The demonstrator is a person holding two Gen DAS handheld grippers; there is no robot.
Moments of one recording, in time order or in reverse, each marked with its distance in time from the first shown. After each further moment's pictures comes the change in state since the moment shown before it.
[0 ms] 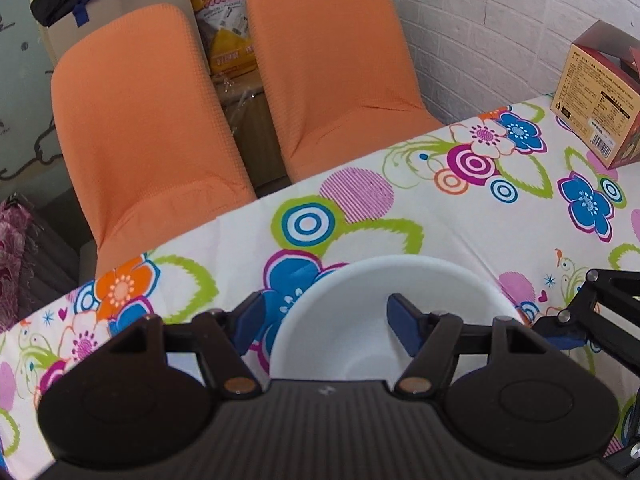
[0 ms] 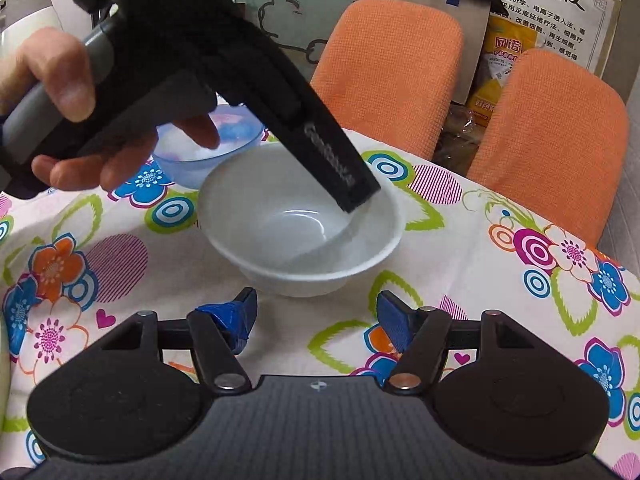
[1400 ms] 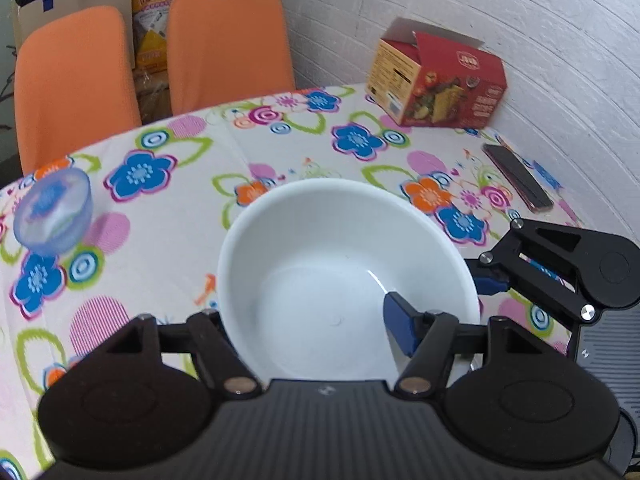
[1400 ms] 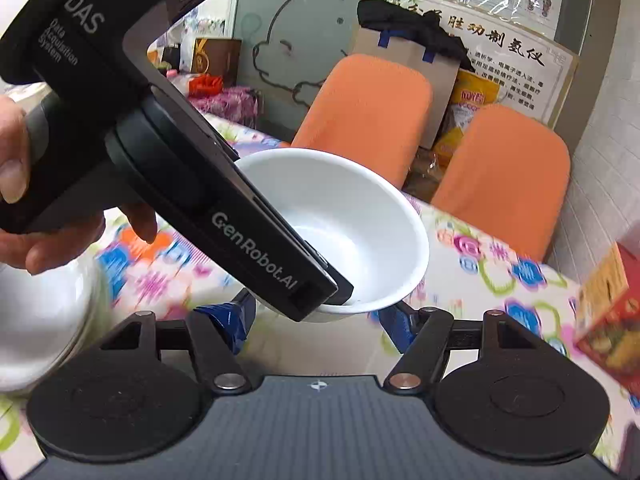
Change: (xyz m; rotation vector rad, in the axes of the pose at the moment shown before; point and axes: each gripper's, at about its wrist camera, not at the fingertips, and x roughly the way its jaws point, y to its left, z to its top) left arm -0.161 -0.131 -0.131 -0.033 -0.061 -0.284; right arm -0.144 0.052 -0.067 -0.050 -0.084 -0.123
